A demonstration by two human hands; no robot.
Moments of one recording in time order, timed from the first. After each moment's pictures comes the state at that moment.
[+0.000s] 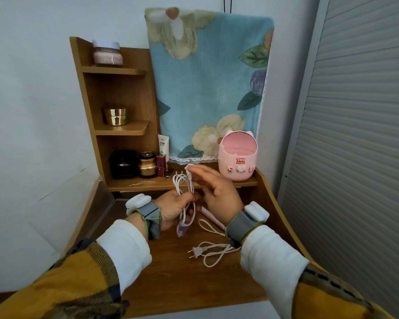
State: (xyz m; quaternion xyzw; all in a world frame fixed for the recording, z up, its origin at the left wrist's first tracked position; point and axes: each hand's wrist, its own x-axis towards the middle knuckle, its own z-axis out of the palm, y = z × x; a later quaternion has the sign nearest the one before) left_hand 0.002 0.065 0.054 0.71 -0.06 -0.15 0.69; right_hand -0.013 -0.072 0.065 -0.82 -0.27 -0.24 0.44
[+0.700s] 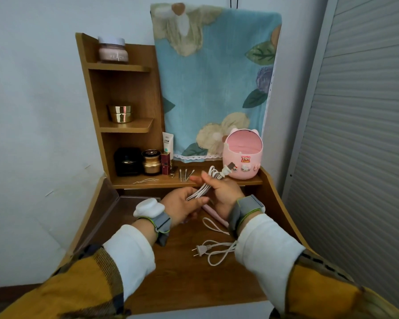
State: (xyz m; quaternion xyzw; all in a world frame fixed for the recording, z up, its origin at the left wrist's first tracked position) left_hand -0.007 0.069 0.054 0.85 -0.16 -0.04 0.51; right_hand 0.009 -0.055 0.068 -0.52 0.01 0.07 0.85
